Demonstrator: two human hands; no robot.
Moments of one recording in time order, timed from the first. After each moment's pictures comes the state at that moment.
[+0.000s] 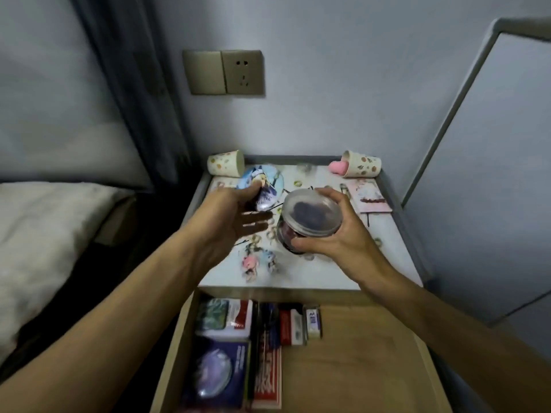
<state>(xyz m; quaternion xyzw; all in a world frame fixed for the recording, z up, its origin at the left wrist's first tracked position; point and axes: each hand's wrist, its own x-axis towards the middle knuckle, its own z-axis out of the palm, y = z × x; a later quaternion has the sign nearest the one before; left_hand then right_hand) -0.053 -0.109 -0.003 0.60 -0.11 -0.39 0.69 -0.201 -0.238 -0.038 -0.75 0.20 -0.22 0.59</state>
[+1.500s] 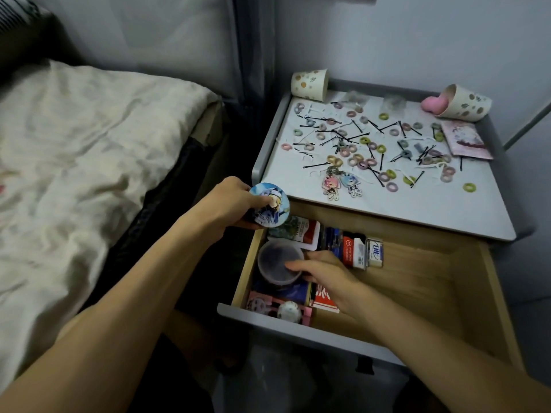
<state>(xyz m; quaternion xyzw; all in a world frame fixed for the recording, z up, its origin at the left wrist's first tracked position) -0.055 0.058 -0.071 0.80 -0.07 -0.33 0.50 -0.192 -0.080 -0.185 -0.64 0.34 0.13 0.68</state>
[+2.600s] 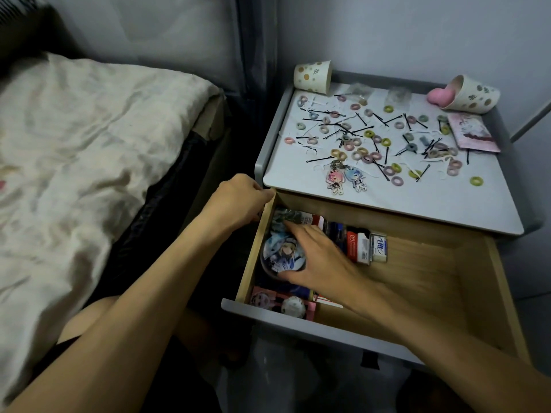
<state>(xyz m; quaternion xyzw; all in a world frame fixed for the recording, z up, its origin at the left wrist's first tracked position) -0.055 0.053 -0.083 0.90 -0.14 -0.21 0.34 -0.189 -0.072 -0.160 -0.95 0.02 0.00 0.30</state>
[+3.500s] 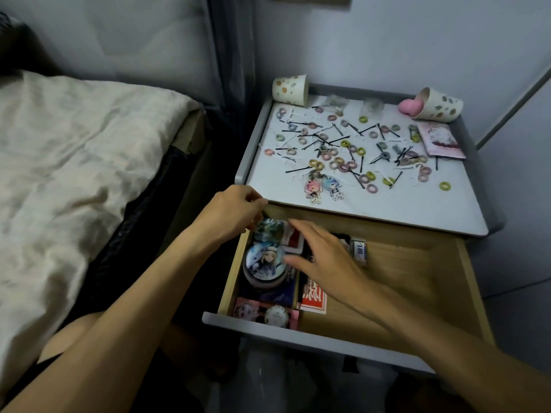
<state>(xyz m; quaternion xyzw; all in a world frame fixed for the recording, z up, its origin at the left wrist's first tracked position) -0.064 0.042 -0.076 0.87 -0.22 -0.24 0.37 -0.205 -0.100 -0.137 -0.94 0.08 -0.04 0.34</state>
